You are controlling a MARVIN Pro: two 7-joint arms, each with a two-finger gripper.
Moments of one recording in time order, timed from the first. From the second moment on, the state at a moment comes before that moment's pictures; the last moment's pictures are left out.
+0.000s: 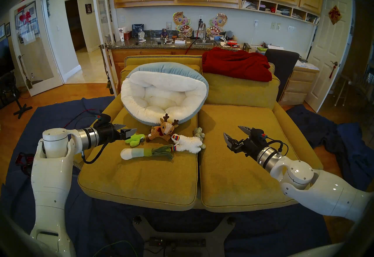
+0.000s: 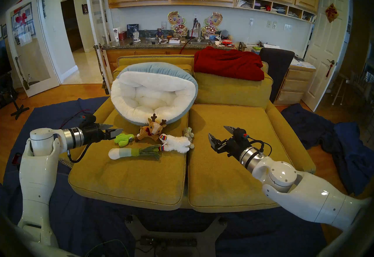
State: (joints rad) left arm 1.54 -1.16 -1.92 -1.60 -0.15 0.63 -0.96; right arm -1.63 -0.48 0.98 -1.85 0.87 -0.23 -0.07
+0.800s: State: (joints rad) left arm 1.54 -1.16 -1.91 -1.60 -0.15 0.63 -0.96; right arm -1.46 -0.66 0.90 -1.81 0.80 0.07 0.01
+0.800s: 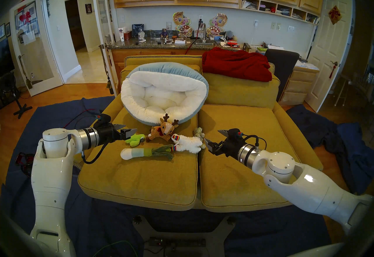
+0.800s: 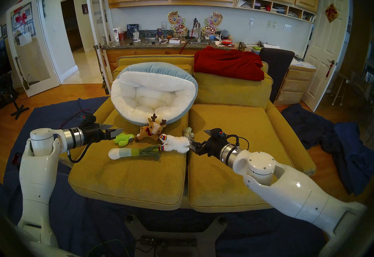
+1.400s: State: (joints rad) left arm 1.54 -1.16 -1.91 -1.60 -0.15 0.63 -0.96; right arm -1.32 -0.79 0.84 -1.63 0.78 0.24 0.15
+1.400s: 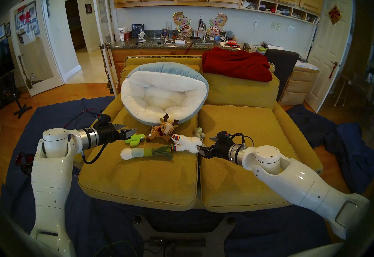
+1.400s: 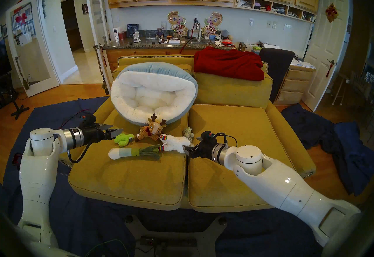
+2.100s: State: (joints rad) left arm 1.54 -1.16 -1.91 -1.60 -0.15 0.63 -0.96; right arm -1.23 -0.96 0.75 -1.46 0.66 0.20 0.17
